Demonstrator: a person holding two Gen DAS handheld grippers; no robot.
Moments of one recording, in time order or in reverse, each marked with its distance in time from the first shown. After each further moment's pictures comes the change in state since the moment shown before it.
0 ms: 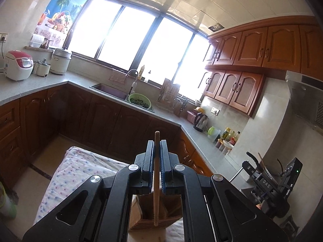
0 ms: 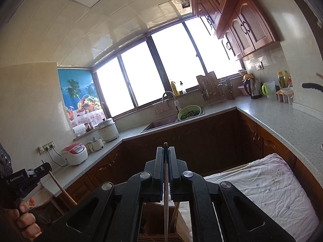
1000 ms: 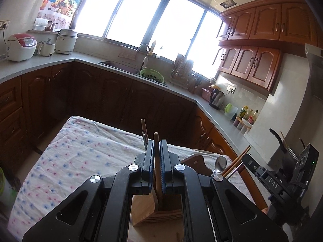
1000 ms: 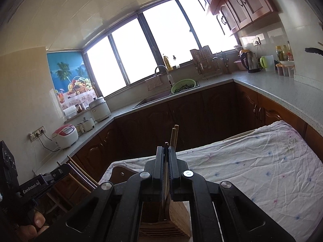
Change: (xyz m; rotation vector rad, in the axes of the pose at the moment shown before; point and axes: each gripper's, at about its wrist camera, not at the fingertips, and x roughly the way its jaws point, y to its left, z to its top) left arm 0.092 0.018 -0.096 0.017 0.141 0.088; right arm 0.064 -0.016 -0.086 0.022 0.150 -0.044
